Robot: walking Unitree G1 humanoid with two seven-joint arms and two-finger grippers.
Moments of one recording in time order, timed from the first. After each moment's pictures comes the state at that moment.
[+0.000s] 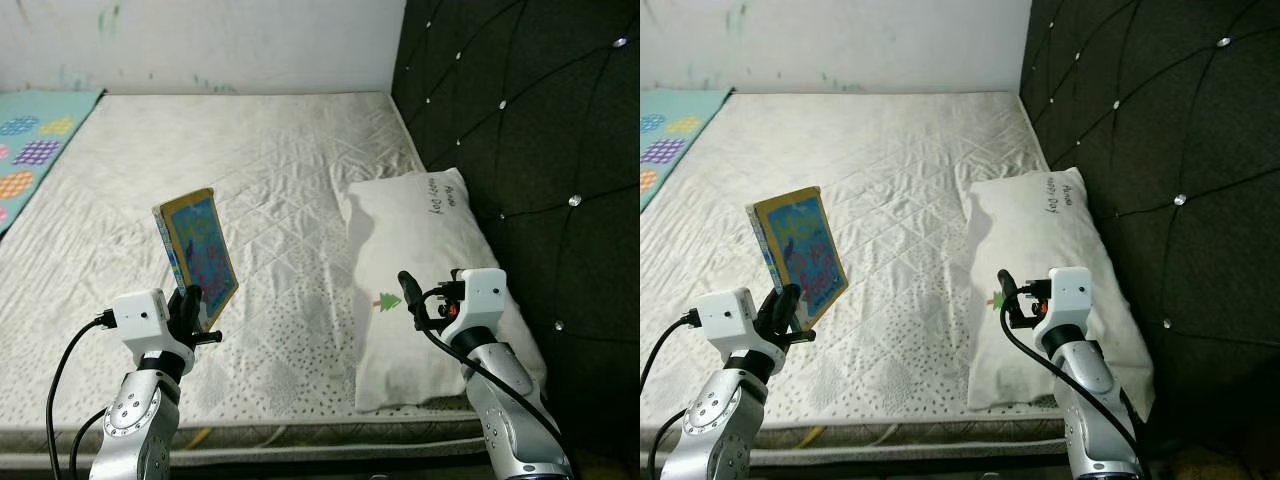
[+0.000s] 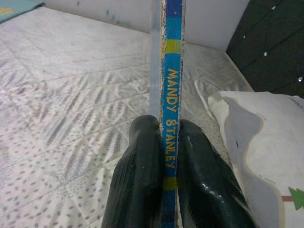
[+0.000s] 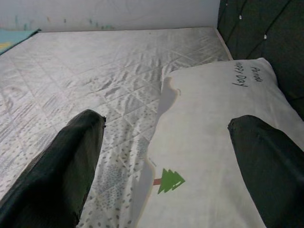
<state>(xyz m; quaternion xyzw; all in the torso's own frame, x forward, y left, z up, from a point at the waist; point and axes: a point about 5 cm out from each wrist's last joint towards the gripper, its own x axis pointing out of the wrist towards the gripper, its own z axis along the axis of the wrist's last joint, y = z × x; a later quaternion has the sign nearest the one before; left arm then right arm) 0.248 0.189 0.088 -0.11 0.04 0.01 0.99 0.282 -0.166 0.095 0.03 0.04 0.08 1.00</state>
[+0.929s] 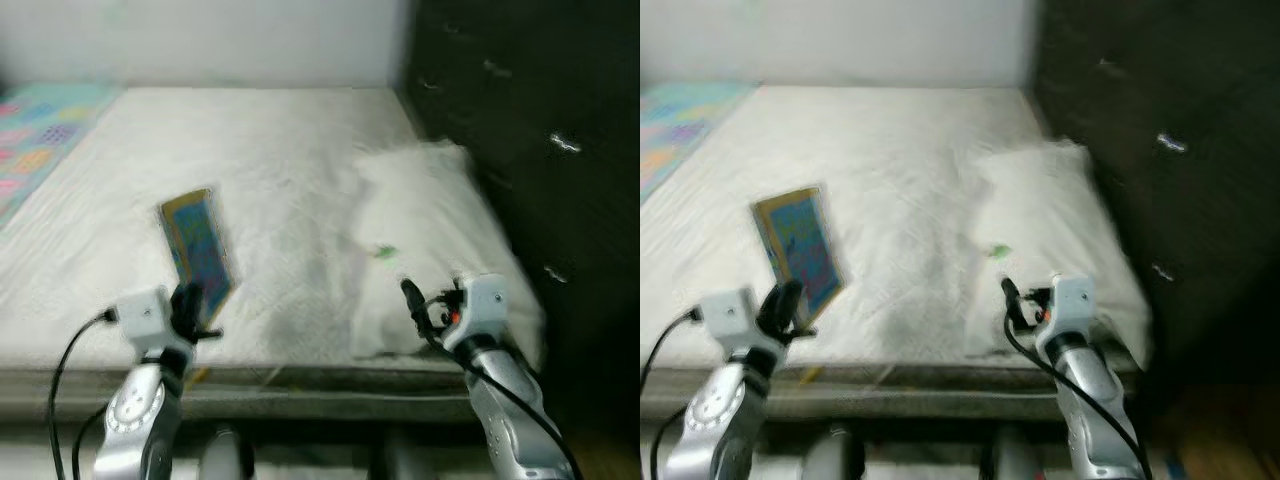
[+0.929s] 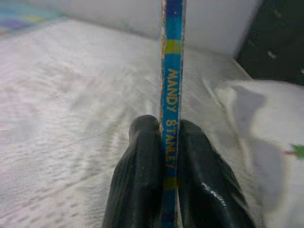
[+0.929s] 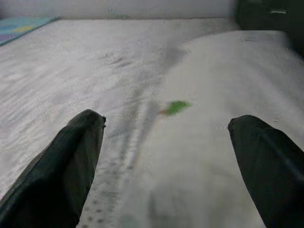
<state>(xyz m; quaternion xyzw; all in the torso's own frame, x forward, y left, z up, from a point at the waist) 0.254 0.186 0.098 -0.10 0.01 0.01 0.99 0.289 -0.167 0.099 0.02 0.03 0.09 0.99</state>
